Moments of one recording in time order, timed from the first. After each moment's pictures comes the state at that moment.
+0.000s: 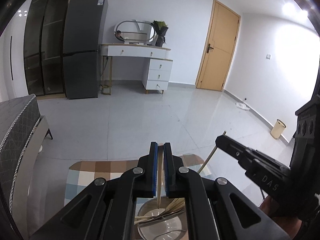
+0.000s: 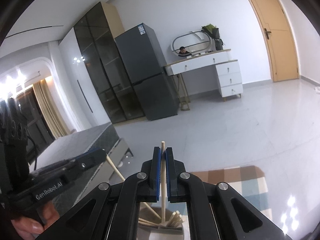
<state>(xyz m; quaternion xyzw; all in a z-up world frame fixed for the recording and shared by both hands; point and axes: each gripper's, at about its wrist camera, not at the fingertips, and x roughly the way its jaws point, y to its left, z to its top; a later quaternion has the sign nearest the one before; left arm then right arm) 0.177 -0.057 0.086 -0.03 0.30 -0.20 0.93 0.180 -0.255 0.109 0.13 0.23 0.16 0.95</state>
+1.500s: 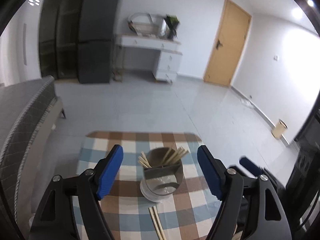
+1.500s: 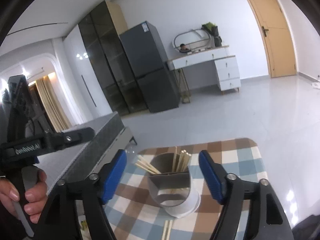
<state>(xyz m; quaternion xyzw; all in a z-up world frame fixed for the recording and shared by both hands) 0.065 -0.029 0.148 -0.06 0.33 -0.16 0.93 0.041 -0.254 0.097 0.13 0.24 0.16 0.95</state>
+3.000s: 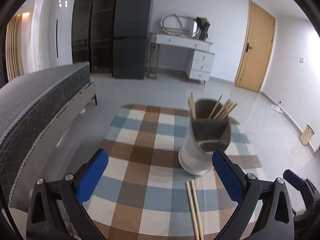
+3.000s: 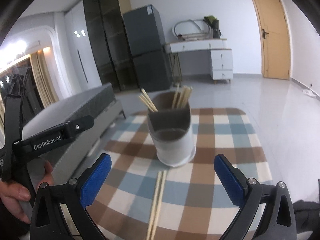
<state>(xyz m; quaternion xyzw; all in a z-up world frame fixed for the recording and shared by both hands) 0.027 0.004 -0.003 -0.05 0.32 -0.04 0.94 -0.032 -0.207 -0.005 0.05 0.29 0.12 0.95</state>
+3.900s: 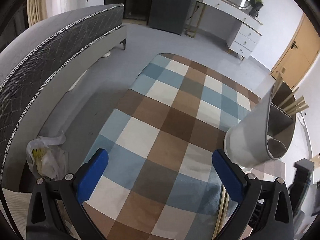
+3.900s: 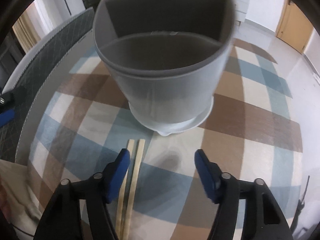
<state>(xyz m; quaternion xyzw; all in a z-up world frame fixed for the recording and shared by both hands) 0.090 0.059 -0.065 -0.14 0.48 0.07 0.86 0.109 -0.165 -0.140 -0.04 0.53 0.11 0.84</state>
